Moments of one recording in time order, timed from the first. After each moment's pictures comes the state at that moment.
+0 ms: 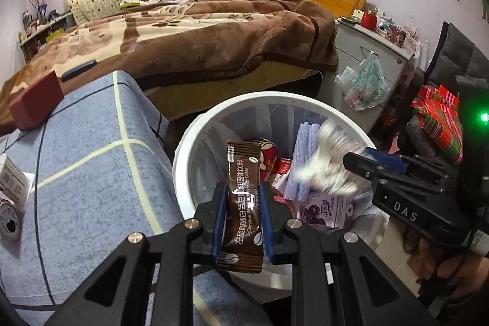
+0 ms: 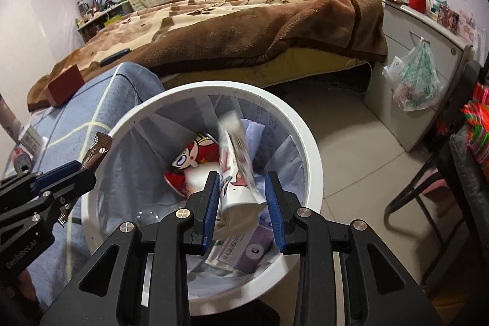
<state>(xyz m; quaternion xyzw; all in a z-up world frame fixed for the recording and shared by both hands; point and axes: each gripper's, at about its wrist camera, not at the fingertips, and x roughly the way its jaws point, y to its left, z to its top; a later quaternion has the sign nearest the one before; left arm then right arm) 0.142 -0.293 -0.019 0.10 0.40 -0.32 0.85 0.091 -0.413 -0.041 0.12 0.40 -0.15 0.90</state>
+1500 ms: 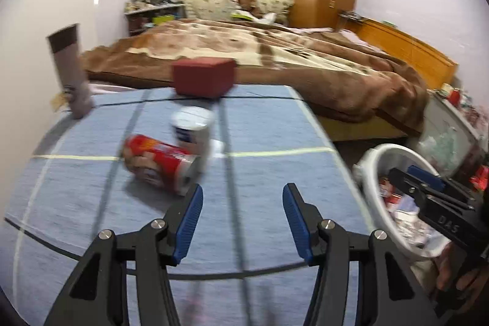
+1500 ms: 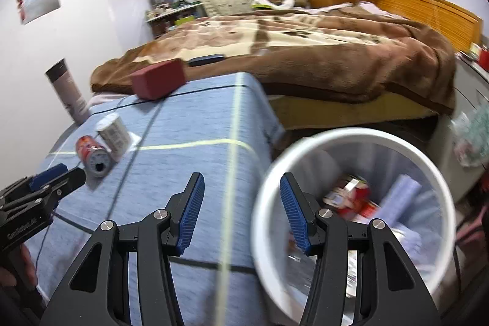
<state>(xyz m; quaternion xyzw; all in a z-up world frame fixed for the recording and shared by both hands) 0.165 -0.085 0.009 0.01 0.36 -0.11 0.93 0.142 -0.287 -0.010 0.08 0.35 0.00 0.93</state>
